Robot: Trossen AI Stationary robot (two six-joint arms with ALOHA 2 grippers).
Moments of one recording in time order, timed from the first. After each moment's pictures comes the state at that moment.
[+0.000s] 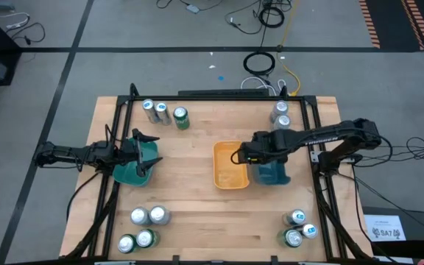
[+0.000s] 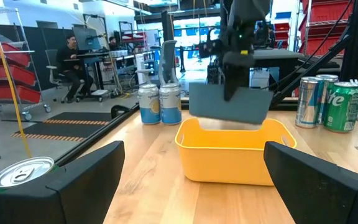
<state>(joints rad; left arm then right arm) -0.11 0.04 0.00 0.06 -0.28 0.09 0.06 1.53 1.18 -1.02 0.18 1.56</state>
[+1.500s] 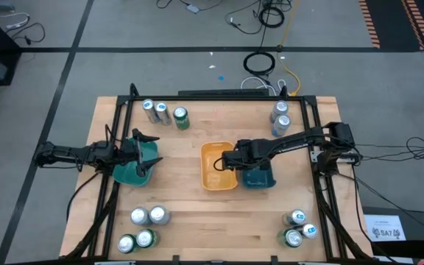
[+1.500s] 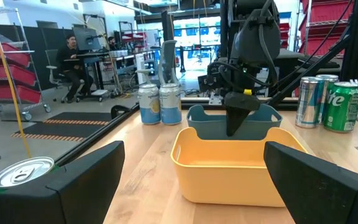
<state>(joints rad) -0.11 0.04 0.01 0.06 -0.29 0.09 0.07 1.81 1.27 -0.85 0.16 1.60</state>
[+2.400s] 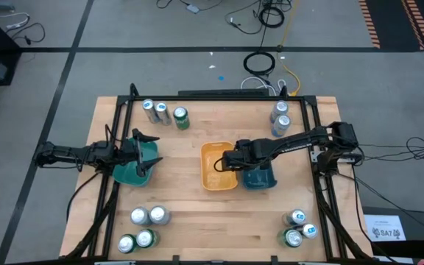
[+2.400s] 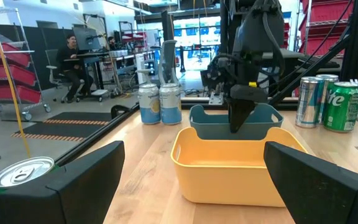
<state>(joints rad) -0.11 0.04 0.00 0.06 -0.29 0.09 0.07 1.77 1.27 -0.84 0.16 1.53</state>
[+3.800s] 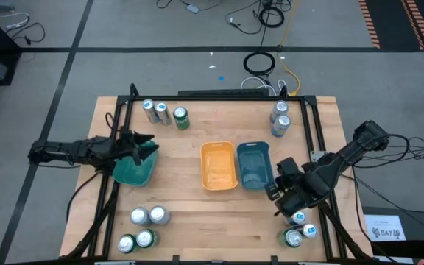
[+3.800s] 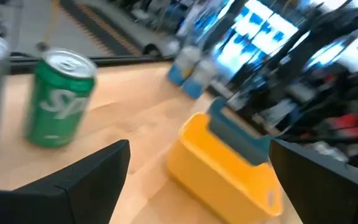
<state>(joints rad) -0.11 0.17 0.26 -0.32 -0.45 -0.65 0.66 1.47 1.33 -1.49 0.42 1.80</state>
